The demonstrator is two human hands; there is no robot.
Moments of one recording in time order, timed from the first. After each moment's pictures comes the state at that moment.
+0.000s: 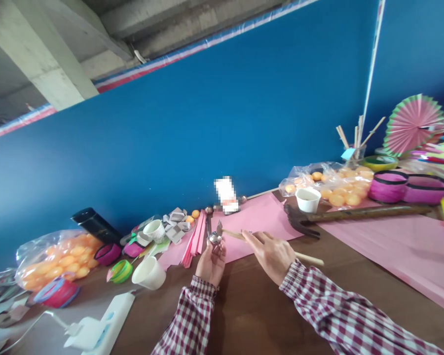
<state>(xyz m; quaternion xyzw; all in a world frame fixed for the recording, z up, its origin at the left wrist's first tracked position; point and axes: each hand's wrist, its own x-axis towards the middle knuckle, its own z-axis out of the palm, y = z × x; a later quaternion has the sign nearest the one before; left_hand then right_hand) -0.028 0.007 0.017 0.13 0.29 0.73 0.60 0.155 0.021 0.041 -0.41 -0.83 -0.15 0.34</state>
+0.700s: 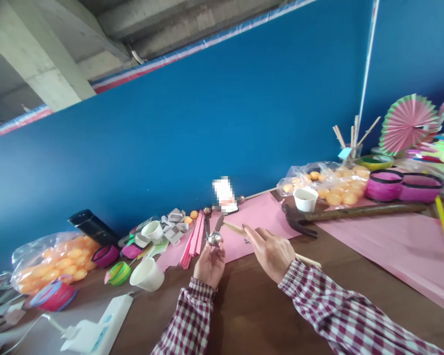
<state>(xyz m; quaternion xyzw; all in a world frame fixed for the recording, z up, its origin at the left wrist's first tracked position) -0.028 0.004 0.018 0.15 0.27 0.72 0.63 0.157 0.020 0.046 -0.45 -0.81 -0.14 0.34</state>
